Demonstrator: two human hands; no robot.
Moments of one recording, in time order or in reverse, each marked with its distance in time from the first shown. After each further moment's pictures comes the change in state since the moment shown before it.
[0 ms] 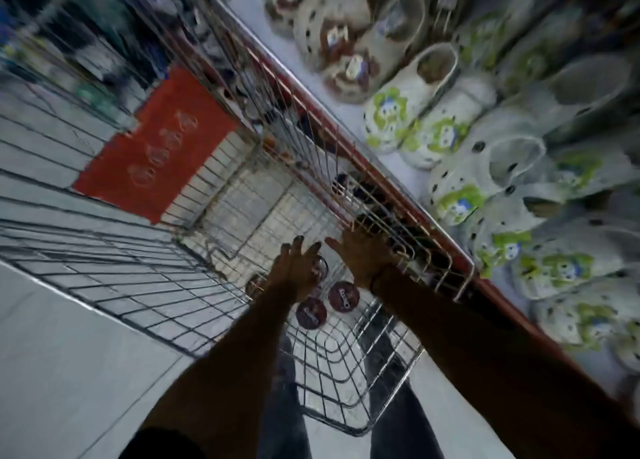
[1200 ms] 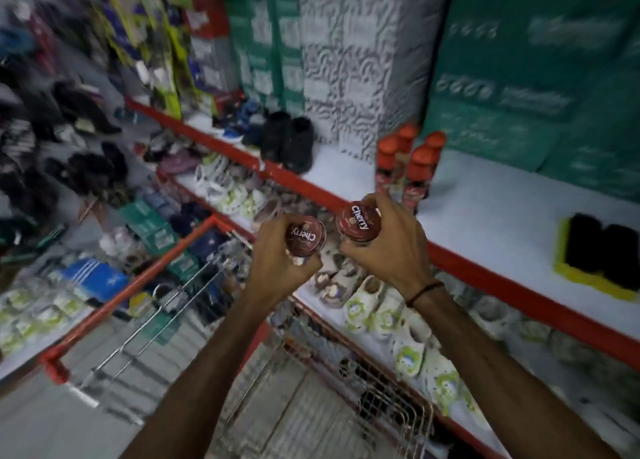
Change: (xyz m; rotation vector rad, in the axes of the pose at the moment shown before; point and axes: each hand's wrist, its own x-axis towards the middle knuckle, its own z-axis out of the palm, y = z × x) left_hand -0.197 0.129 -0.412 -0.369 1.115 0.594; right_hand -0.282 0.008 -0.378 0.538 1.510 0.182
